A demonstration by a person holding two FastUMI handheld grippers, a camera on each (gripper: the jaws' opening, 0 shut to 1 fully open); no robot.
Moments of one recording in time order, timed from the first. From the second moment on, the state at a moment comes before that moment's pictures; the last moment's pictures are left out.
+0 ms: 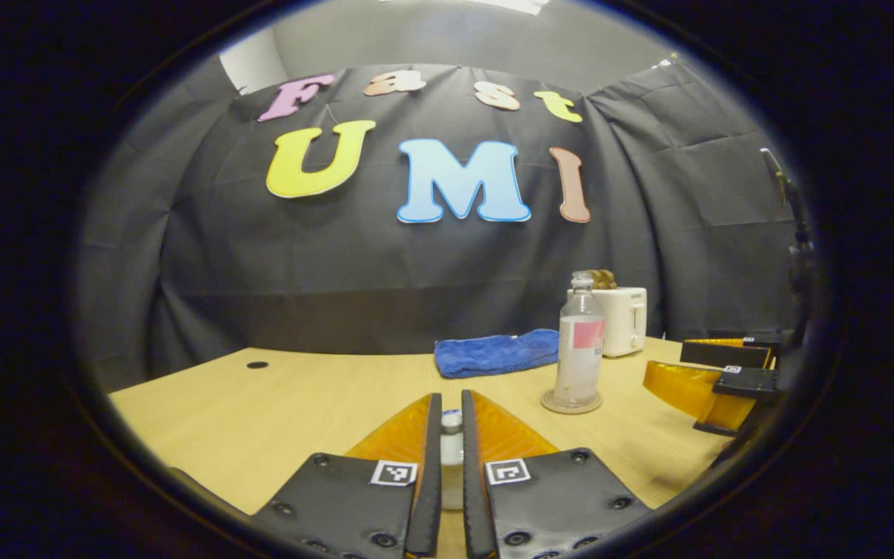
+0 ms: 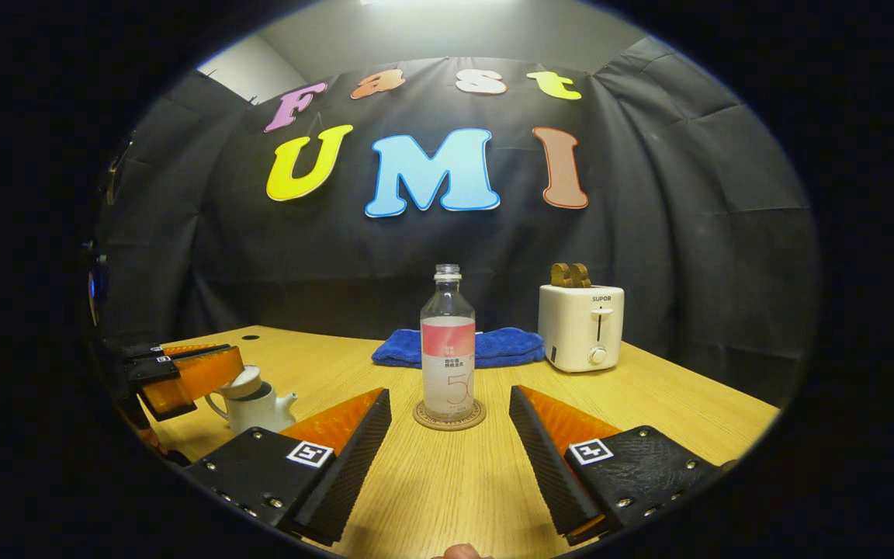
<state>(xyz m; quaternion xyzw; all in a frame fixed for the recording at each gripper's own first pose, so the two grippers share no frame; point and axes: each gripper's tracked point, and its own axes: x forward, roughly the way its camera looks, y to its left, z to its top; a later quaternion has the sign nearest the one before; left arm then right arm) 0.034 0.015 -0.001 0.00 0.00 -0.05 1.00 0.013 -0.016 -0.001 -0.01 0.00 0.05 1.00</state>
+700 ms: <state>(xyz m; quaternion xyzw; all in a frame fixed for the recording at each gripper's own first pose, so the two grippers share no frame) 0.040 0.015 -0.001 0.00 0.00 -0.04 1.00 0.013 -0.015 -0.001 0.00 0.00 0.05 1.00</state>
